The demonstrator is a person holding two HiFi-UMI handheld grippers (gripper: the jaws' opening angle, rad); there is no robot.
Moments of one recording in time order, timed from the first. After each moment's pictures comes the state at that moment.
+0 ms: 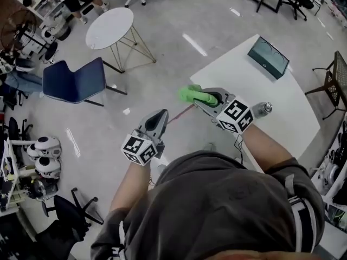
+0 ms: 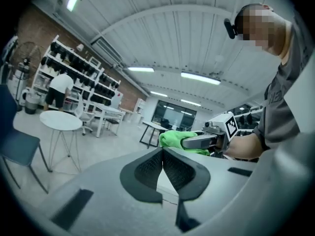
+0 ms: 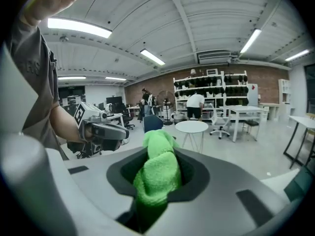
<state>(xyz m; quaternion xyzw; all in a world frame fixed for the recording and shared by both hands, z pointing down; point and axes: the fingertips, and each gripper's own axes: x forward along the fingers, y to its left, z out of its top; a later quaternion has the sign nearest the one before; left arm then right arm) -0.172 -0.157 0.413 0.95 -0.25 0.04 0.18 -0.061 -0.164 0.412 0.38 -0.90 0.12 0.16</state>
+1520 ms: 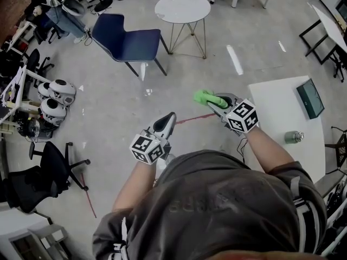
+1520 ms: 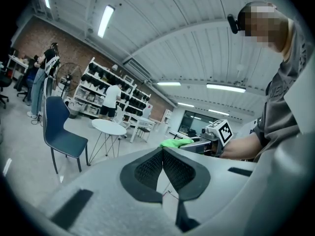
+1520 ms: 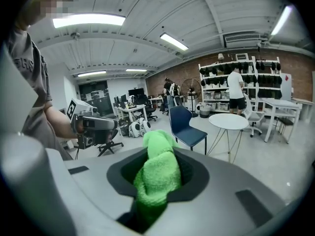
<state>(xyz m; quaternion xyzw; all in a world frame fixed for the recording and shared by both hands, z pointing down) -0.424 -0.111 0.427 0.88 -0.42 -0.01 0.20 -0.295 -0.174 0.454 0.24 -0.94 0.13 0.21</state>
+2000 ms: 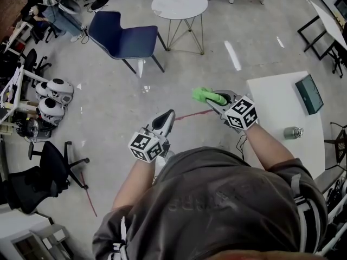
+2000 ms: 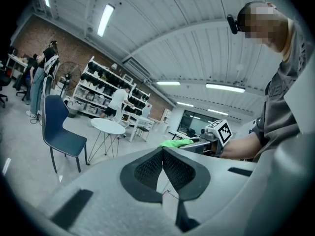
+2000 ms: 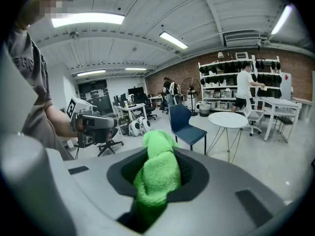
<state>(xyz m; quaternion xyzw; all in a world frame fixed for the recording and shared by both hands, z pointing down) -0.422 -0.109 0.428 0.89 -0.42 -0.01 0.20 -0.293 -0.172 0.458 0.24 -0.94 0.13 0.21</state>
